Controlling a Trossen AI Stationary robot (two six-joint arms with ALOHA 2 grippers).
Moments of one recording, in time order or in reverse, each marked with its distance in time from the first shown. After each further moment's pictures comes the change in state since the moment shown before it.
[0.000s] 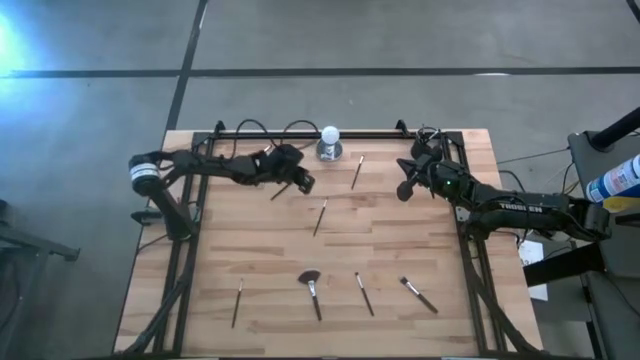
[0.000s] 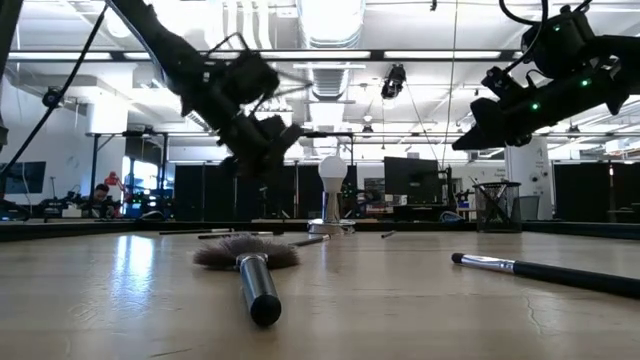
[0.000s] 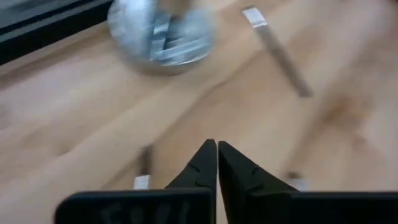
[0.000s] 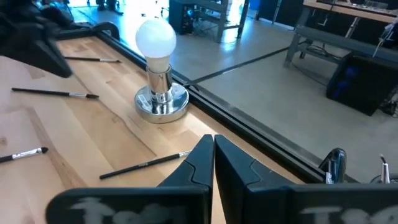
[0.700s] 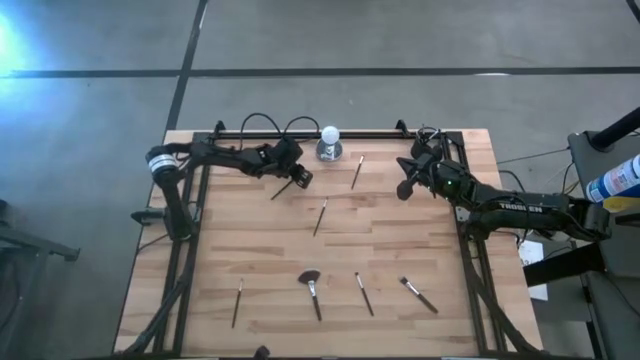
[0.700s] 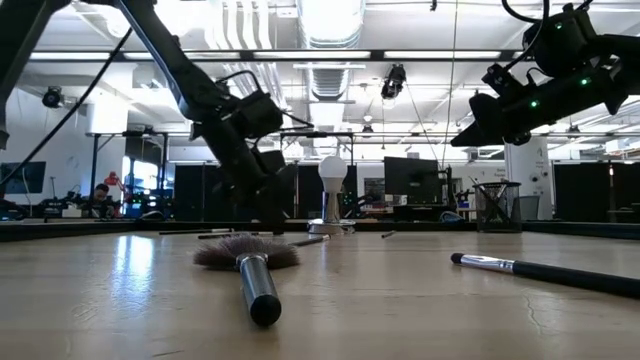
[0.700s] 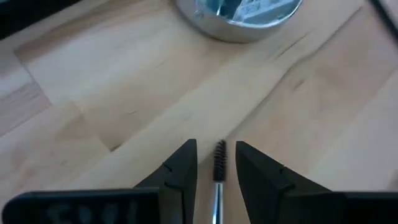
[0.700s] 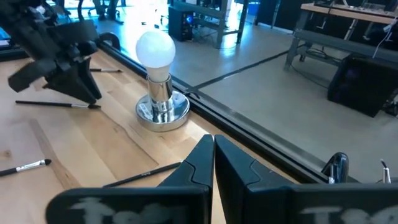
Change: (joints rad) left arm 0.109 0.151 0.061 -0.052 0.042 0.083; right arm 0.000 0.000 -0.002 0.030 0.000 0.020
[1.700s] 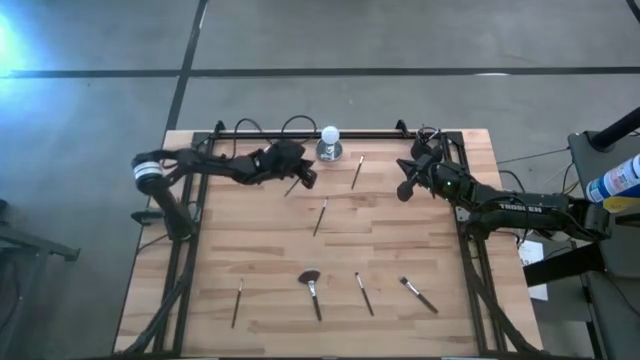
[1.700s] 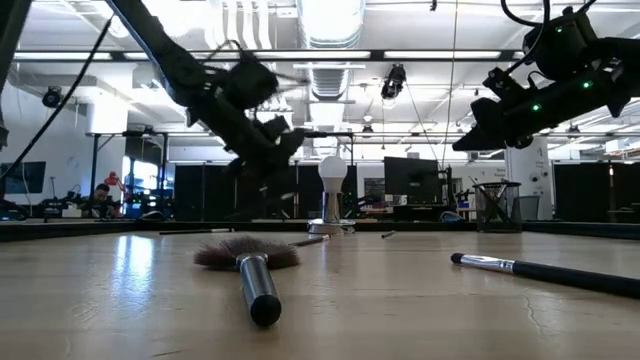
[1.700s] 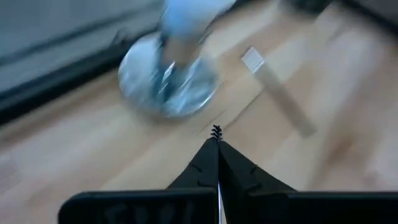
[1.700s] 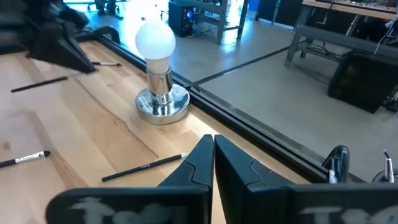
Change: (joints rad) left arm -0.094 -0.135 -0.089 0.279 -0.061 -0.005; right arm 0.000 0.001 -0.015 -0.003 -0.002 0.003
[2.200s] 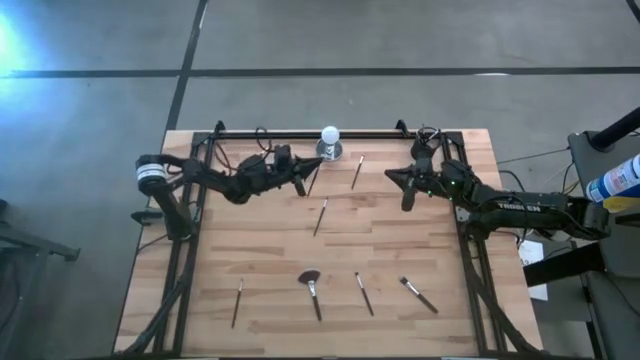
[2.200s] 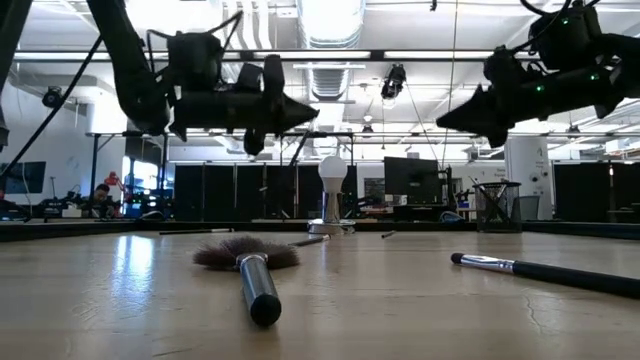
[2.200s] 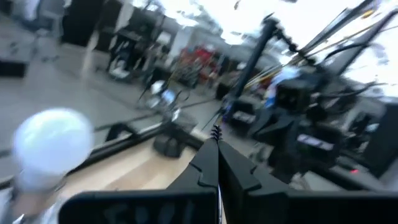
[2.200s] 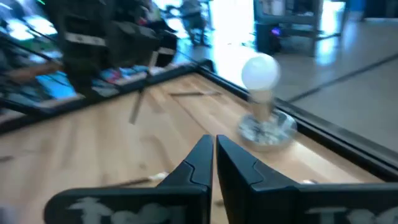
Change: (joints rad) left arm -0.090 0.030 -0.258 1.012 0.139 -0.048; right arm 0.000 0.029 0.000 0.171 -0.406 0.176
